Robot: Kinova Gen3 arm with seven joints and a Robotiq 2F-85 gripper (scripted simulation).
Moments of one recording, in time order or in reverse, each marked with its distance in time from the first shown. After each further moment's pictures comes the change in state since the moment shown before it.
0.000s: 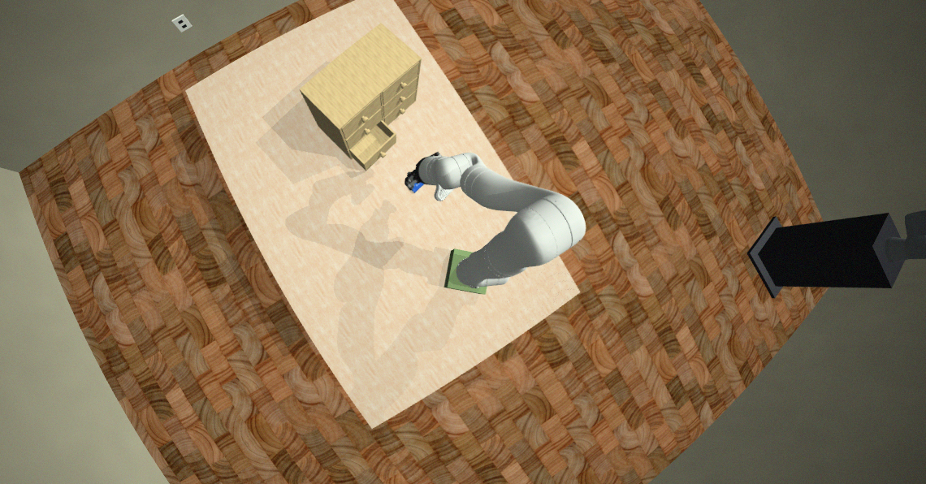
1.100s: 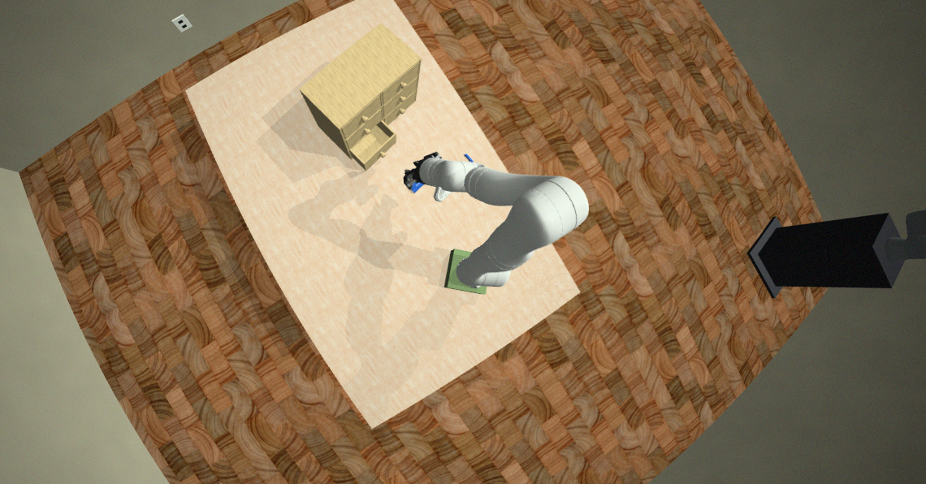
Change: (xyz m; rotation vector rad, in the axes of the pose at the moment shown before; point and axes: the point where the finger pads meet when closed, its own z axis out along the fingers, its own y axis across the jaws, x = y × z) arm -0.006 -0.003 0.018 -0.004 -0.091 0.006
